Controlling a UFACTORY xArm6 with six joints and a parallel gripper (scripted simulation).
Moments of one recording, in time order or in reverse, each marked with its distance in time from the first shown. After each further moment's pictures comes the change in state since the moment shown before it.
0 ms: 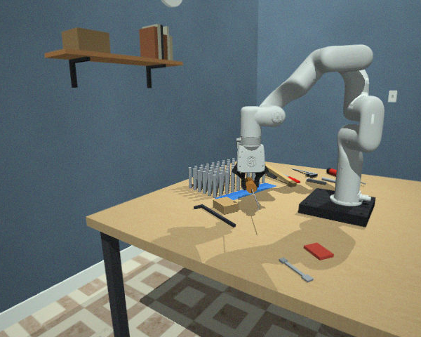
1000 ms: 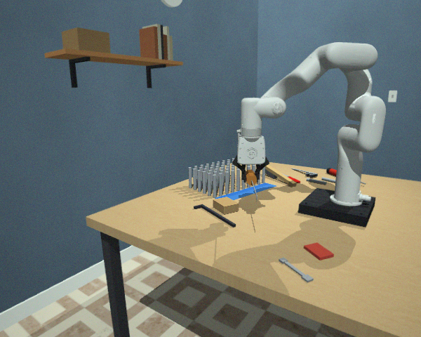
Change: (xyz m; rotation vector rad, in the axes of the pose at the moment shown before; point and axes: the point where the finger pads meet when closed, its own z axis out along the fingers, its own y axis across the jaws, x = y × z) arm 0.002 0.002 -0.030 0.000 -0.001 0.034
